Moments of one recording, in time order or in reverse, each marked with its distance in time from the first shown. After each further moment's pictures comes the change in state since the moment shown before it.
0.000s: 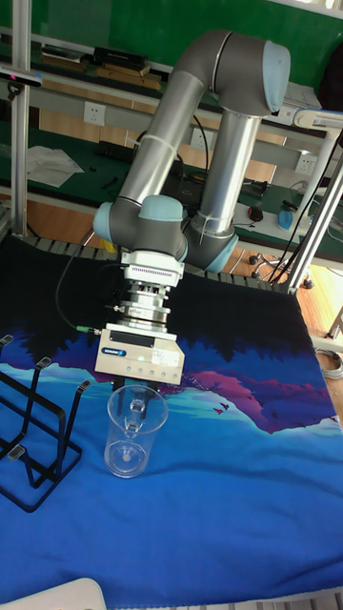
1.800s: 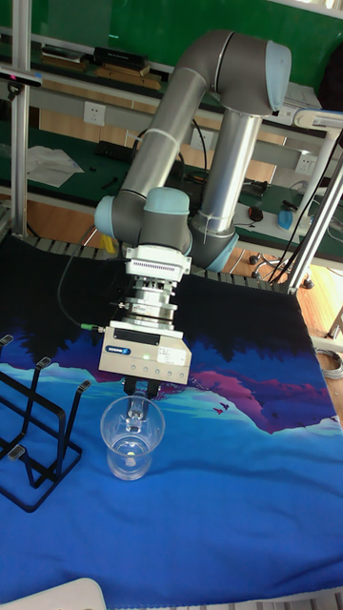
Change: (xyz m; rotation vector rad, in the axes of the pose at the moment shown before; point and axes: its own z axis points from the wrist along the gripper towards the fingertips) arm -0.029 0.010 -0.006 -0.011 0.006 0.080
